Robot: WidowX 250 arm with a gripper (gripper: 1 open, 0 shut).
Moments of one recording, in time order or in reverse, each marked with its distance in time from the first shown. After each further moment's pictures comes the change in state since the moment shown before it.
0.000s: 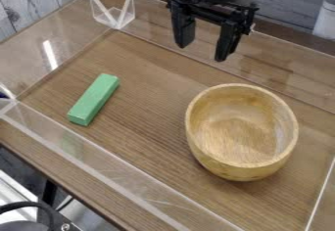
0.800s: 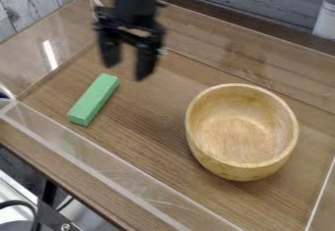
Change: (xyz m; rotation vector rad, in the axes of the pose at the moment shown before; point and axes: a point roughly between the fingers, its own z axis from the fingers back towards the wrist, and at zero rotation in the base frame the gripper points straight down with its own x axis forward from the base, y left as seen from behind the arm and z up) arm -0.059 0.104 -0.030 -0.001 0.054 0.054
